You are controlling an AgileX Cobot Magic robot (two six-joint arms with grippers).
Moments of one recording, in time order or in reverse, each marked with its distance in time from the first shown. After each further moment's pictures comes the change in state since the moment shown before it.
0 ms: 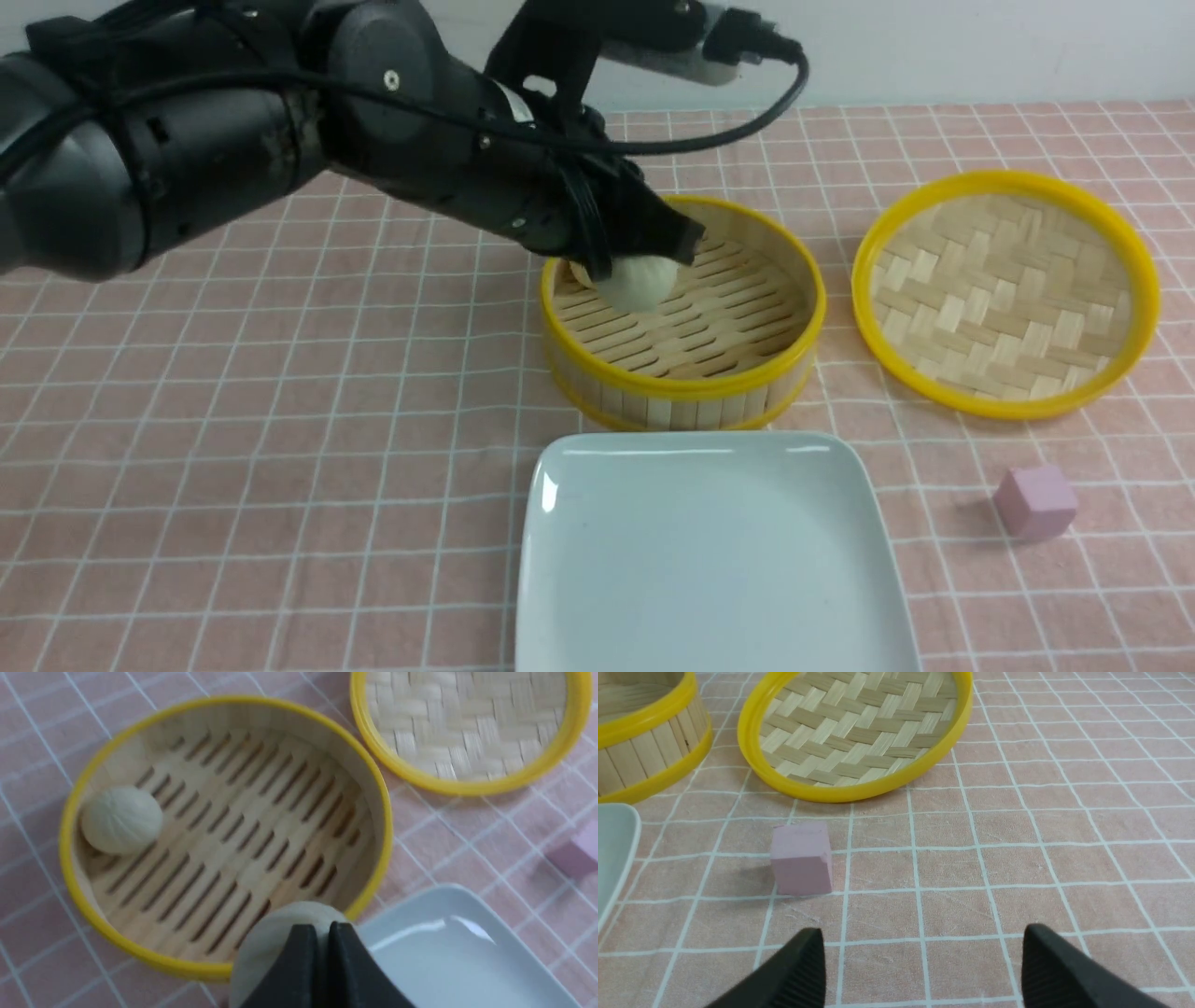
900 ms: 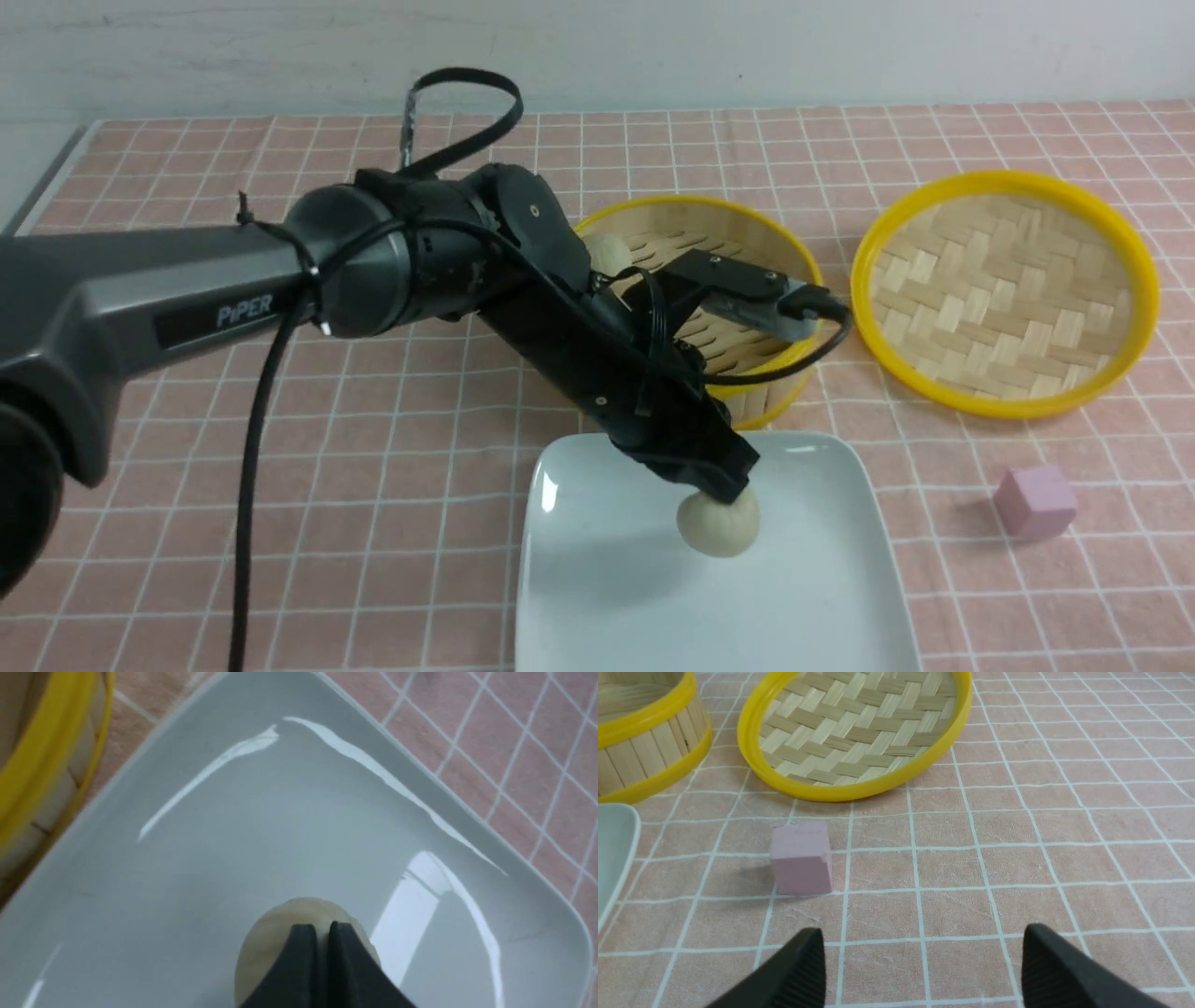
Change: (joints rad) right arm 0.000 0.000 0.000 0.000 0.000 0.000; left arm 0.000 0.332 0.000 -0.418 0.189 0.490
